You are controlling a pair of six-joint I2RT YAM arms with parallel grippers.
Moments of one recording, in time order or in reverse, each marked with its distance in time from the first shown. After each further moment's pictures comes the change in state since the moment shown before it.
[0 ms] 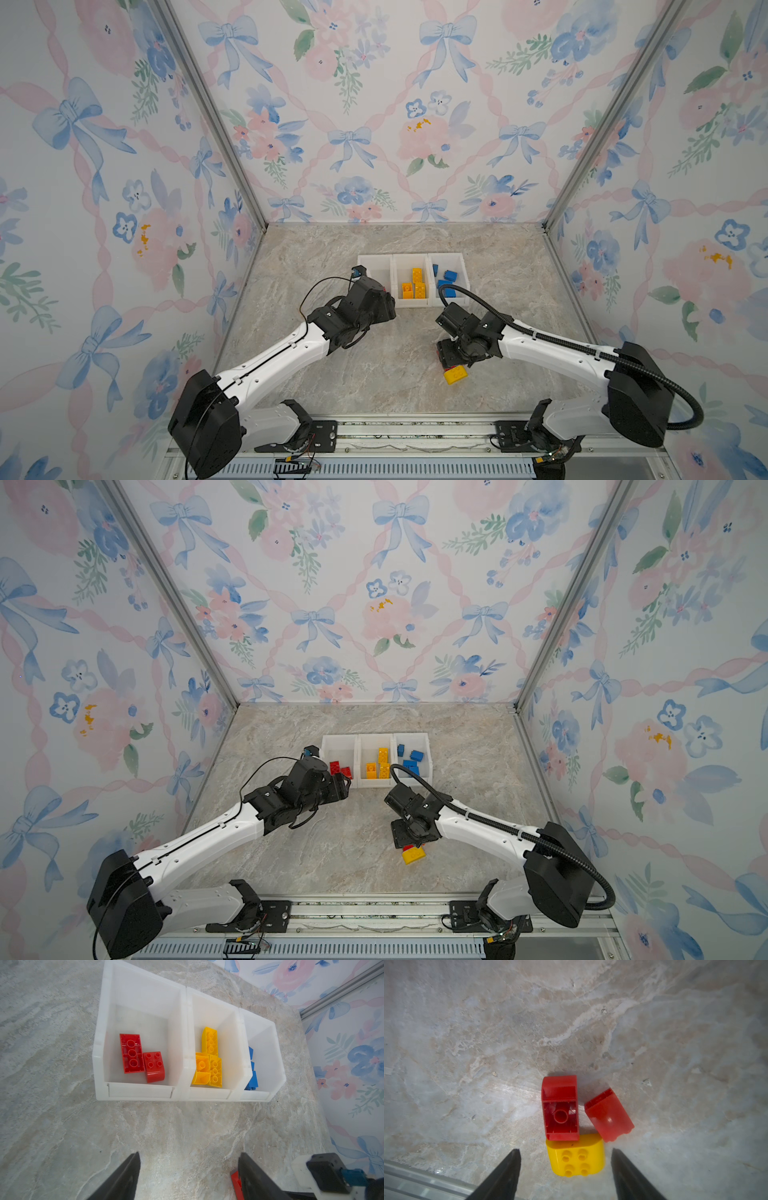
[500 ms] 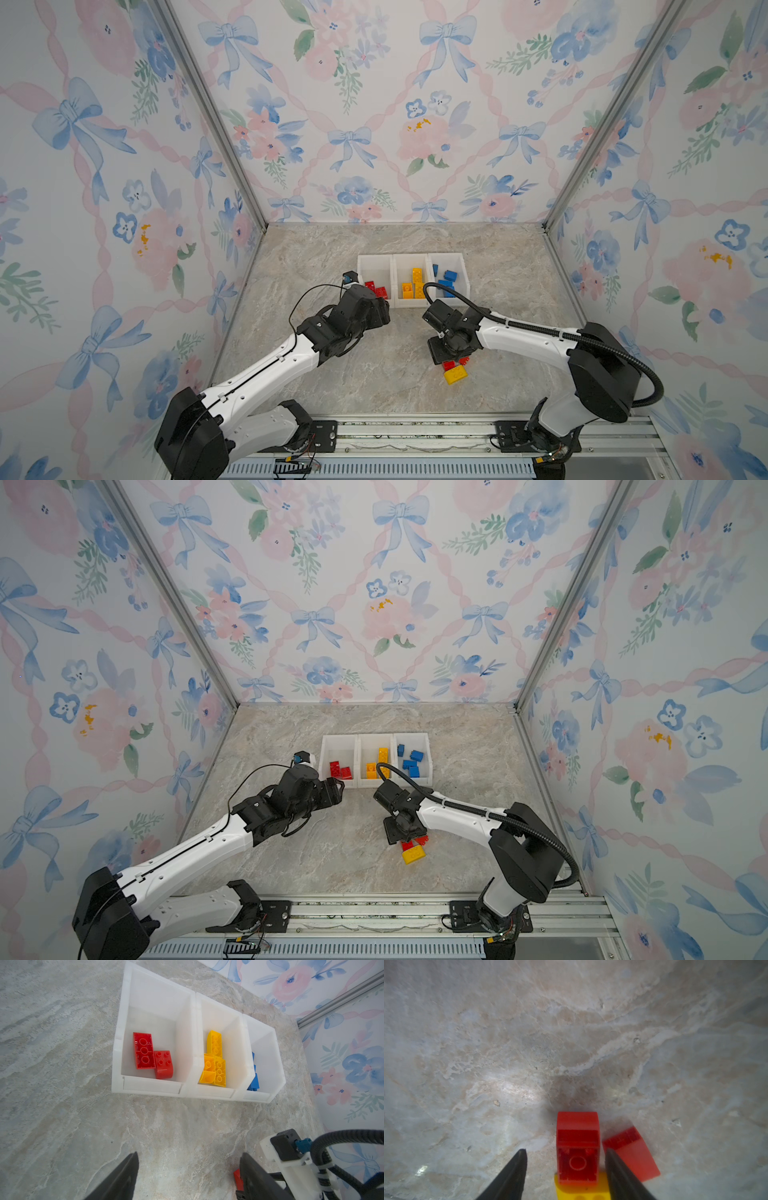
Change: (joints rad) left arm 0.000 -0.106 -0.078 0.003 -0.024 -0.026; right arm 0.000 0.169 0.069 0.062 -0.005 -0.048
